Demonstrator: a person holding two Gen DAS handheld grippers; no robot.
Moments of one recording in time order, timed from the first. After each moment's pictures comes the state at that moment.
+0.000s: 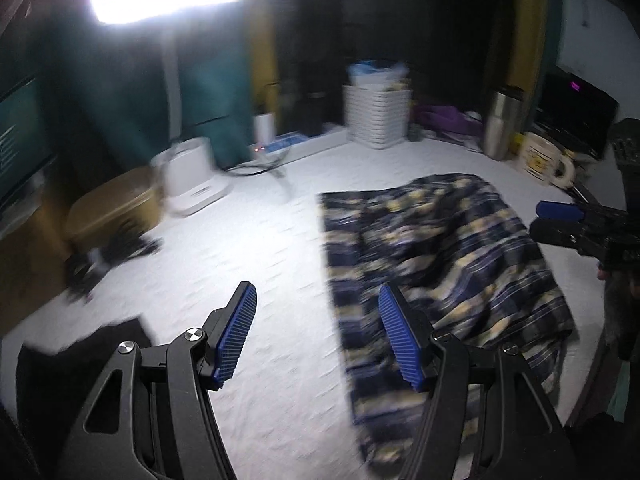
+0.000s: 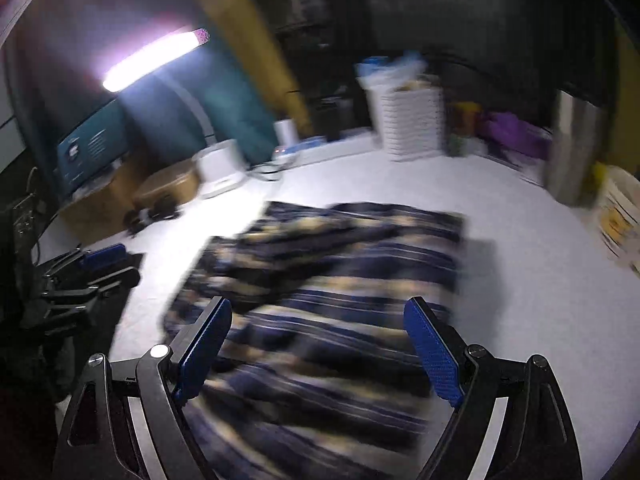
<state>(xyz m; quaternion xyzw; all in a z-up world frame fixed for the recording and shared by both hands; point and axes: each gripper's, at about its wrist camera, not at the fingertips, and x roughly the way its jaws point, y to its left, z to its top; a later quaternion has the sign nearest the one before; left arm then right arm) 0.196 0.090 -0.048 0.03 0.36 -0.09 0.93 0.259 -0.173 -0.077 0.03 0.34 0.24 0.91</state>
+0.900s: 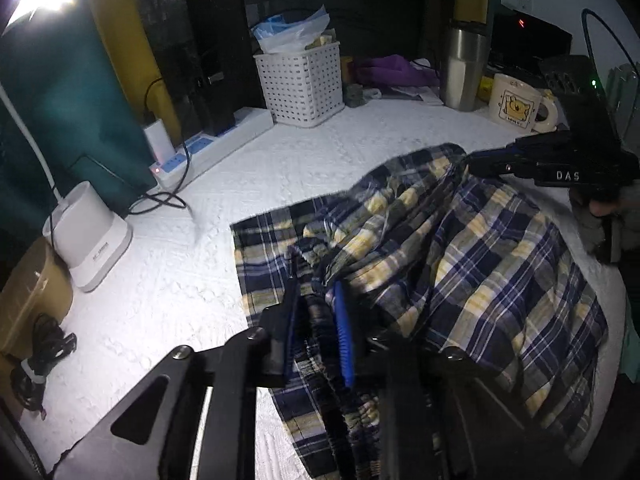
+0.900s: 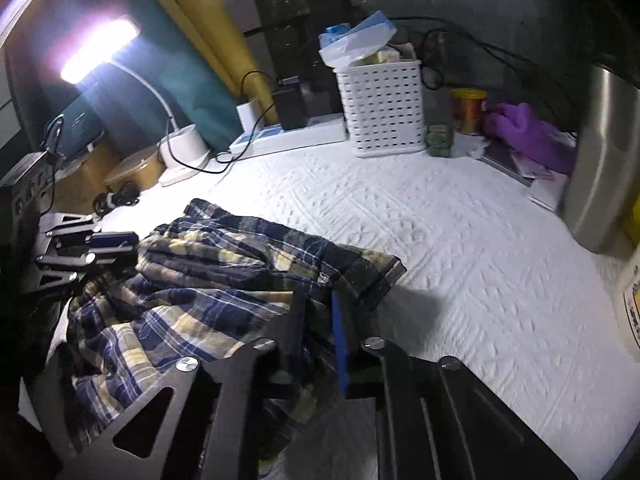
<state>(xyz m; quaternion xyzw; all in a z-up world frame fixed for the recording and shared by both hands) 0.286 0.040 -0.075 0.10 0.39 -0.18 0.90 0.372 -0.204 -0.107 -0.03 0.34 0.31 0.89</state>
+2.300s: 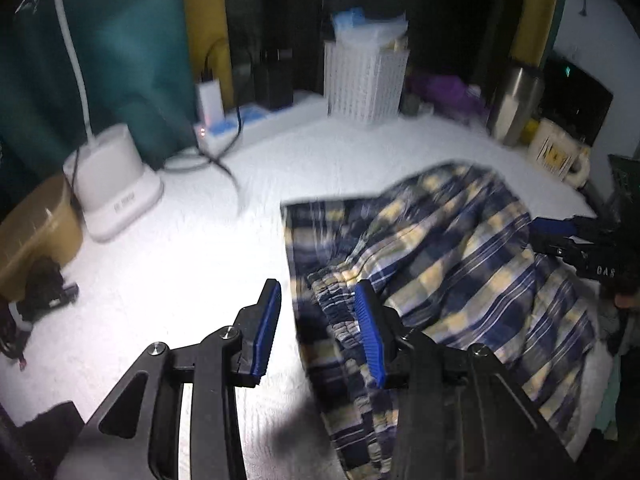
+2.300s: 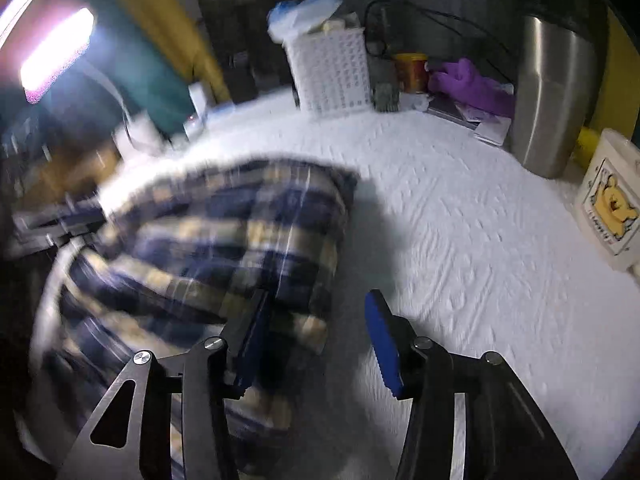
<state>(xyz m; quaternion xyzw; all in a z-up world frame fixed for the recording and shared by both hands) 0.298 0.078 -0.091 0.02 0.42 -0.12 0.90 0.332 -0.195 -0.135 -0.05 0.39 0.18 0.90</state>
